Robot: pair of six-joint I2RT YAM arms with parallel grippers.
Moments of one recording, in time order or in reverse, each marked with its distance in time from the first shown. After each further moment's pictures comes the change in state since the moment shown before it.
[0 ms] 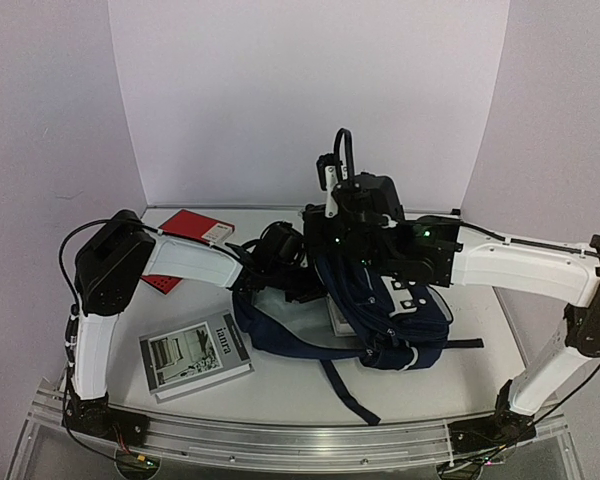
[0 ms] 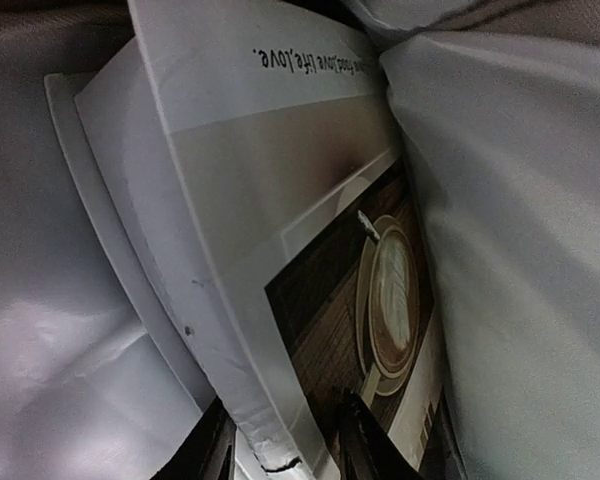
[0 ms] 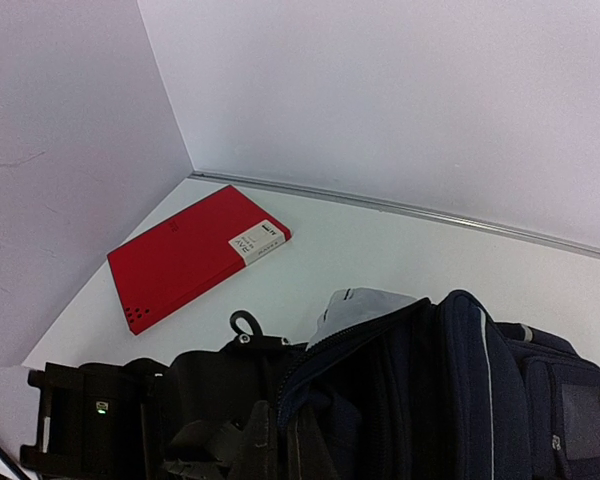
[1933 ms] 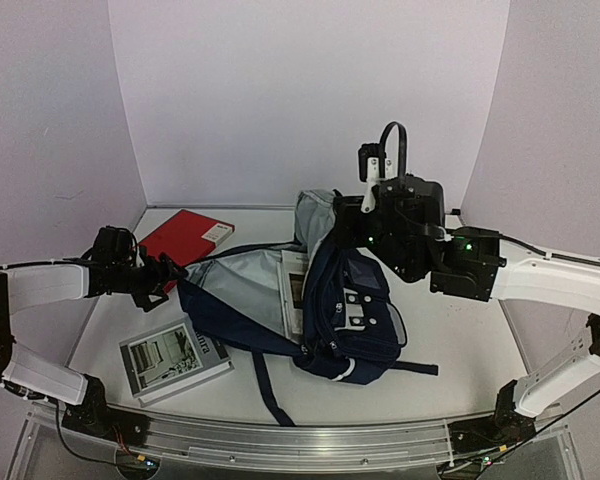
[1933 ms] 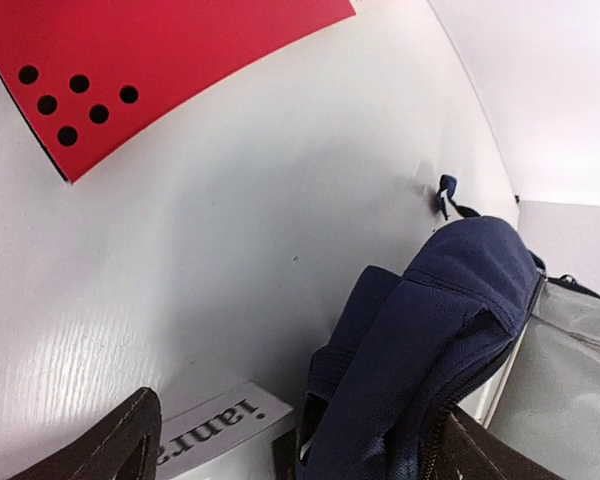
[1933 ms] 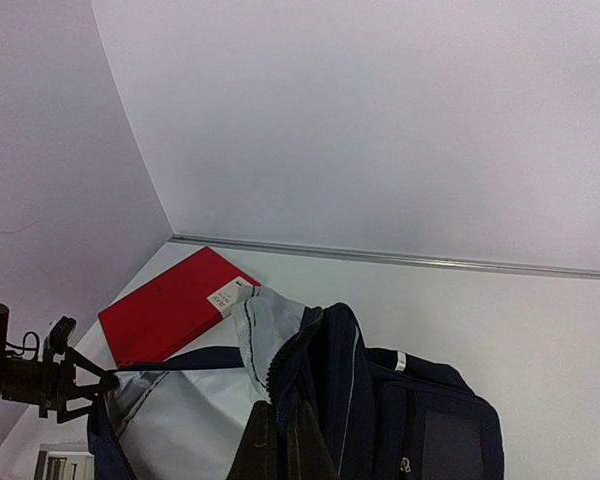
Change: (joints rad) left arm 0.722 -0.832 -0.784 -0.240 0.070 0.068; right arm 0.018 -0.186 -0.153 0.101 0.155 -0.023
